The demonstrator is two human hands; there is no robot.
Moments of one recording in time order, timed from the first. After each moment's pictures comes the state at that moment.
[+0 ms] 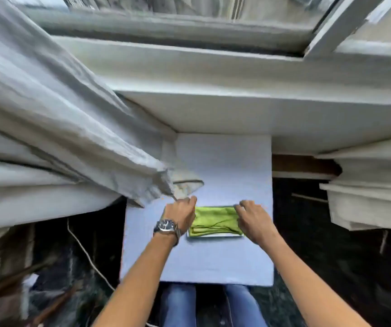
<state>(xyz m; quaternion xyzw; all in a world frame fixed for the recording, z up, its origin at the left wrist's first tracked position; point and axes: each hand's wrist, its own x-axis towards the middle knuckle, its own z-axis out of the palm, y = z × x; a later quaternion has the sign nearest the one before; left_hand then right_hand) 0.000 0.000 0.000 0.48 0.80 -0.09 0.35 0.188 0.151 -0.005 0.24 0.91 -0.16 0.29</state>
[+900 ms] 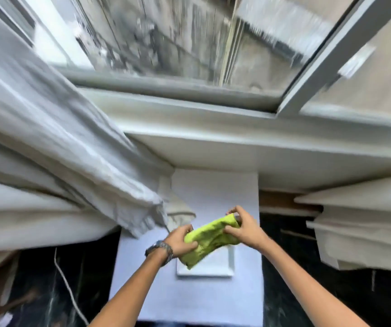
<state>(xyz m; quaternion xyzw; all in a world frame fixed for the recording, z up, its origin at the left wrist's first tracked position) -0.009 0.020 0.034 0.29 0.76 0.17 0.55 0.146 0.207 0.076 0.42 0.73 -0.51 0.16</state>
